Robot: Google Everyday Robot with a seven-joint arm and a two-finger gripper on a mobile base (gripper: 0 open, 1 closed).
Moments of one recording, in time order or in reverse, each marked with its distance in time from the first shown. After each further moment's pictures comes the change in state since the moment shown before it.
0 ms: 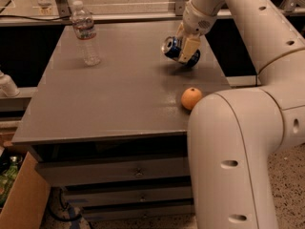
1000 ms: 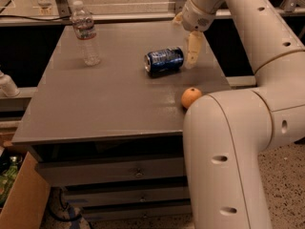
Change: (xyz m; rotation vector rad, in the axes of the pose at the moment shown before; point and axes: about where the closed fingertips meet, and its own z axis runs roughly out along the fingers) arm -0.007 -0.012 -0.001 0.028 -0.034 -0.035
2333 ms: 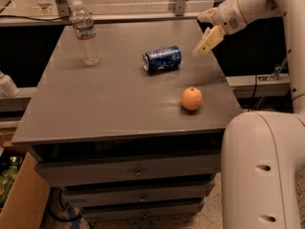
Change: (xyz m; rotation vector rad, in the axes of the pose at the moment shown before) arm 0.032 -0.003 -0.049 0.153 -0.490 0.363
